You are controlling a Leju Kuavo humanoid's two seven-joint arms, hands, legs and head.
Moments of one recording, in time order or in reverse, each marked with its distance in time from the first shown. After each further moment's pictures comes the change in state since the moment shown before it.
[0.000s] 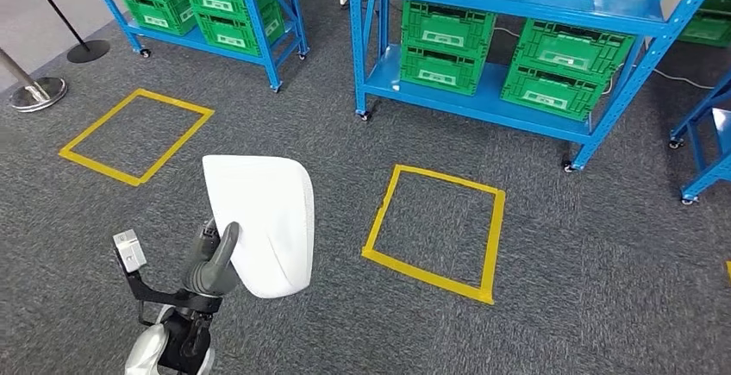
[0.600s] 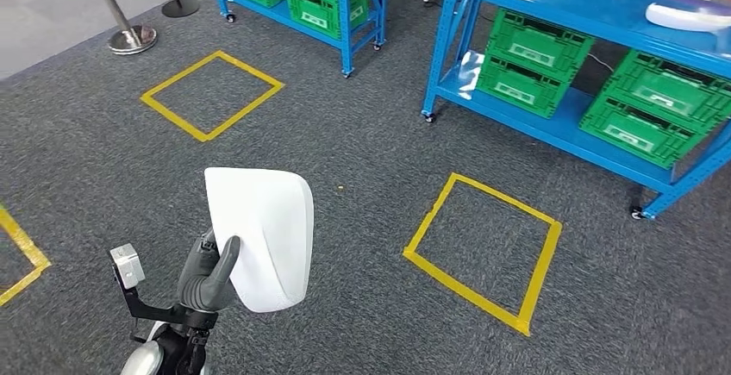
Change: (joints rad) left arm 0.087 0.008 -0.031 -0.086 -0.050 0.060 0.004; right arm 0.017 0.007 0.008 0.000 0.045 0.013 0.044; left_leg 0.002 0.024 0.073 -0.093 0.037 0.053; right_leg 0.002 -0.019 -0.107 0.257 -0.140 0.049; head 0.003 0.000
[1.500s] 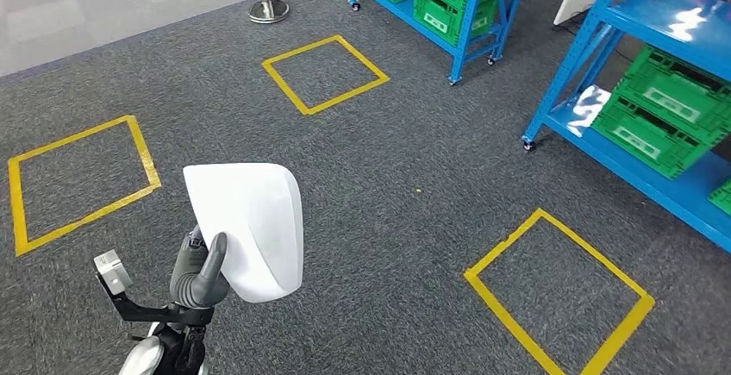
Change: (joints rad) left arm -0.038 0.039 -0.021 0.059 0.049 -0.004 -0.142; right arm -0.064 0.016 0.138 0.000 0.168 0.061 -0.082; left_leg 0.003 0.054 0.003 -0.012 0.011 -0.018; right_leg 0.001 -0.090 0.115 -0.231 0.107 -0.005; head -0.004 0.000
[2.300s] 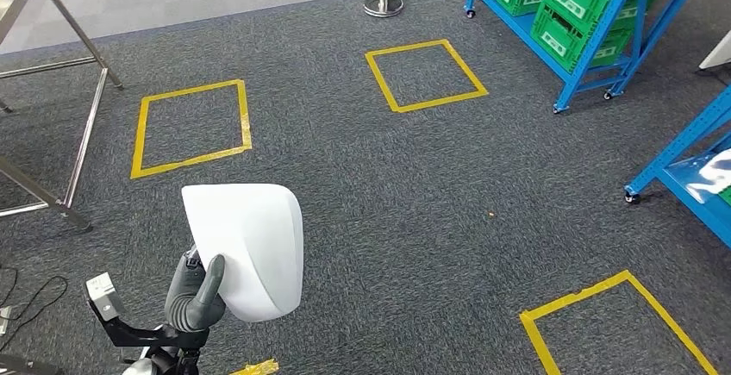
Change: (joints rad) left arm 0.110 -0.008 0.050 -0.093 -0.074 -0.075 0.036; right arm 0.047 -0.027 -0.049 0.000 -0.027 -0.076 0.005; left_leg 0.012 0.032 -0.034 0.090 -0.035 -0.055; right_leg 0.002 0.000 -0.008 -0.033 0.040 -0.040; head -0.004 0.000
